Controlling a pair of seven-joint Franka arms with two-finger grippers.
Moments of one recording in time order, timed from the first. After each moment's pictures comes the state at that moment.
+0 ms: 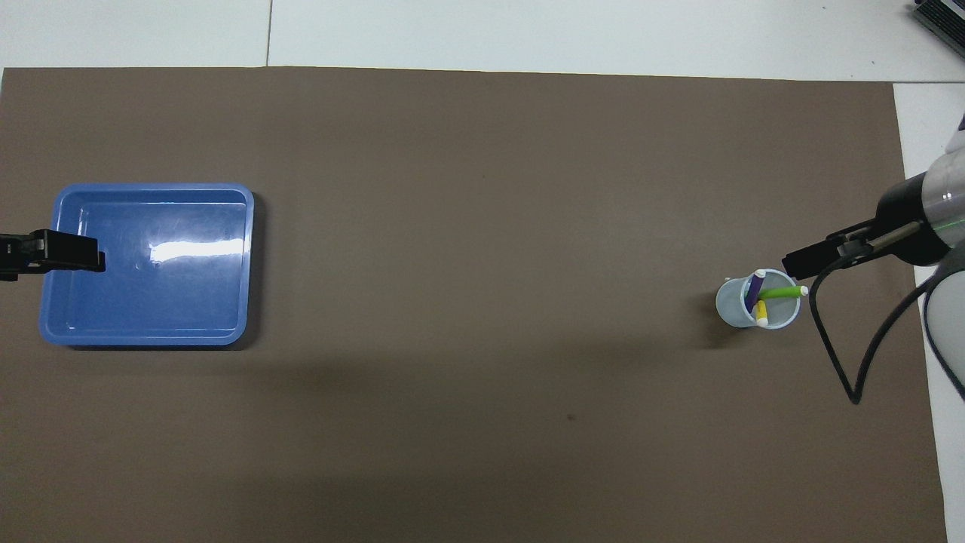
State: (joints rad) left arm 0.01 -0.13 -0.01 -1.78 0.00 1.71 -0.04; right arm -0.01 0.00 0.06 -1.60 0.02 1.57 -0.26
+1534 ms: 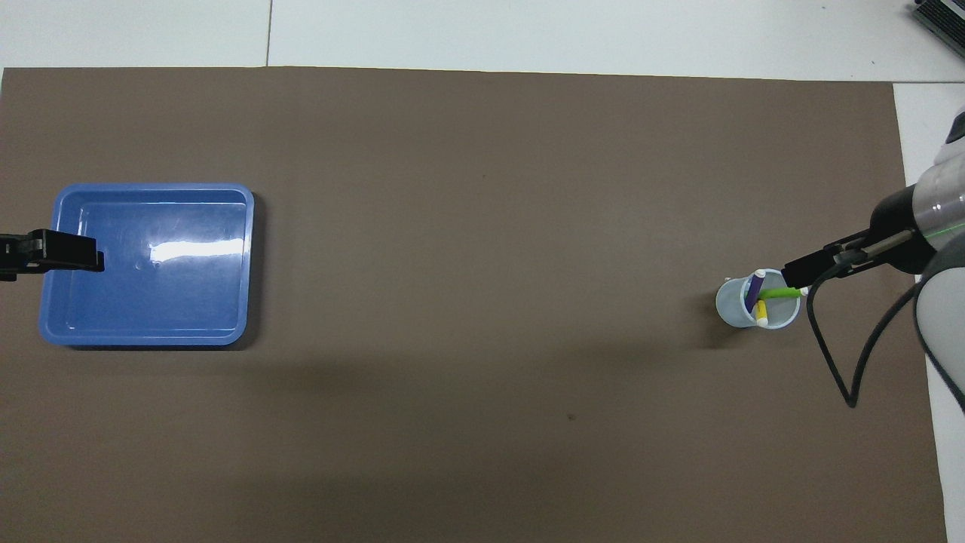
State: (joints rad) left arm 0.01 -0.13 0.00 -1.78 0.00 1.71 -0.04; right arm -0.02 0.00 0.05 -1.64 0.02 1.56 -0.29
